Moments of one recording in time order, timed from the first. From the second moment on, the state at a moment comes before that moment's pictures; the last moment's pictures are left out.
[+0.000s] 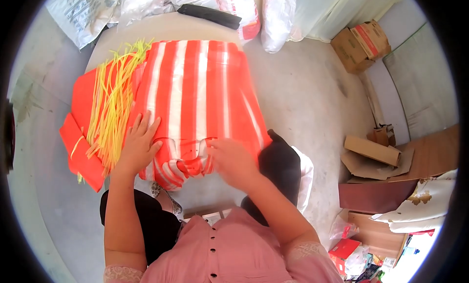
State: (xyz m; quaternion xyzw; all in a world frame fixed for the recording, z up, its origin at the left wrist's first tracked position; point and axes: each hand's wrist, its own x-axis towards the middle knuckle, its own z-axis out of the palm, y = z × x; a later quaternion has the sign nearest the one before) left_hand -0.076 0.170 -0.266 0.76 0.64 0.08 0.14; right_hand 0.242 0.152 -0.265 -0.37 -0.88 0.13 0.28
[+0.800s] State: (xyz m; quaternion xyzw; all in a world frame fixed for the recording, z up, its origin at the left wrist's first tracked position) left_hand -0.049 0.174 -0.250 0.79 0.56 0.15 0.19; right_hand 0.193 0.178 -0.291 -0.39 -0.84 0.22 0.30
